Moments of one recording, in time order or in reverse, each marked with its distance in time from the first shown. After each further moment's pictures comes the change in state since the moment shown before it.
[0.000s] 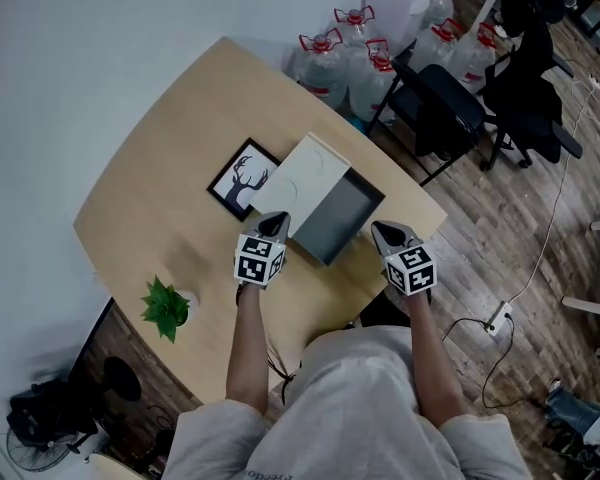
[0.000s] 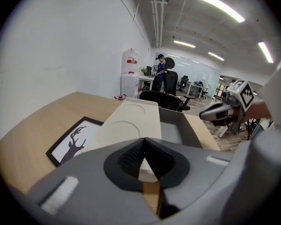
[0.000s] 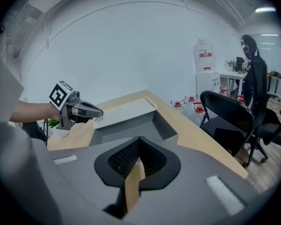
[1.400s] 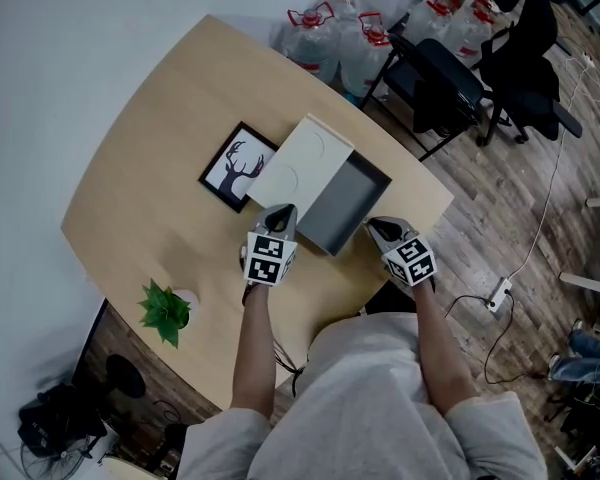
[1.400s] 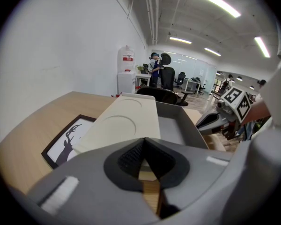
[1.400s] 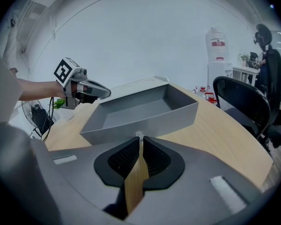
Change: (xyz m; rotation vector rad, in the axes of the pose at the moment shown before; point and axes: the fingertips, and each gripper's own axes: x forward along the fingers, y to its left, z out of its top) left arm 0.012 -0.009 -0.014 0.051 0.024 -0.018; right arm 0.036 0.016 -0.070 -0.067 0.116 0.097
